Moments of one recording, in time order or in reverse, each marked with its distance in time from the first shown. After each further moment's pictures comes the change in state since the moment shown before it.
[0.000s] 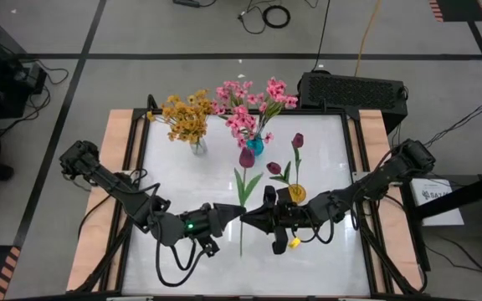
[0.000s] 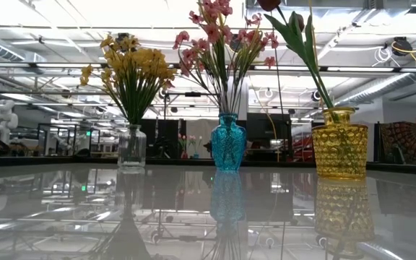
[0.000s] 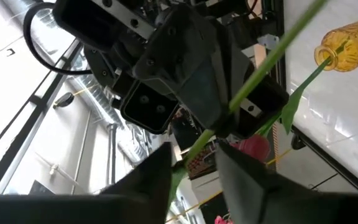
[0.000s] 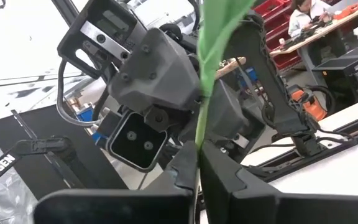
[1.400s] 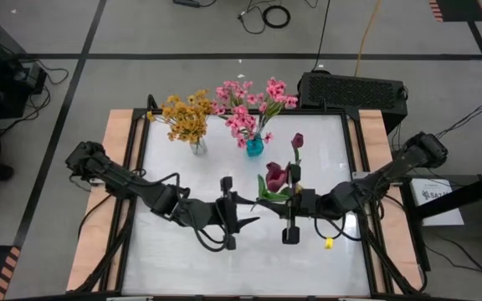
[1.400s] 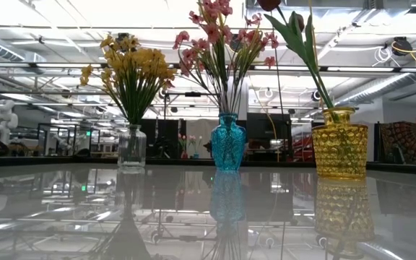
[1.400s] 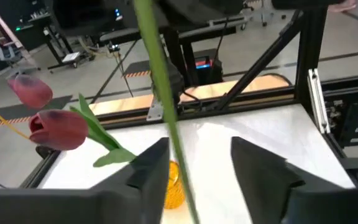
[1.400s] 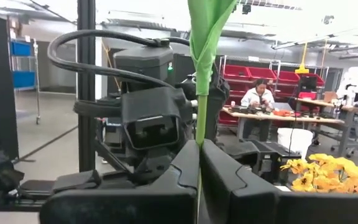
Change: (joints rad) left arm 0.148 0.055 0.000 -0.089 0.344 -1.781; right arm 0.027 -0.185 0.002 -0.138 0.128 -0.682
